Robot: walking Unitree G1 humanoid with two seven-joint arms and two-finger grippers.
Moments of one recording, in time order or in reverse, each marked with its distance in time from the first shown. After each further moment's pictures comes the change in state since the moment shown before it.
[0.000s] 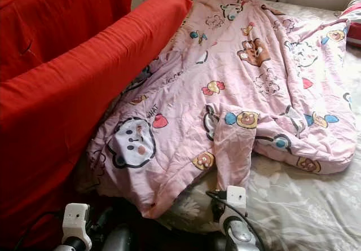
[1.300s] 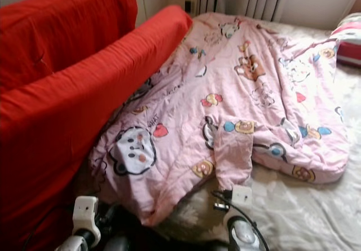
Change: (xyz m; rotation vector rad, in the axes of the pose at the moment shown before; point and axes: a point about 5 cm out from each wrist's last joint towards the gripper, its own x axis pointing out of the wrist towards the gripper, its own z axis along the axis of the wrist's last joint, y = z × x) left arm 0.023 -0.010 0.000 -0.026 0.005 -0.004; right arm -0.002 -0.010 0.008 0.040 -0.108 -0.033
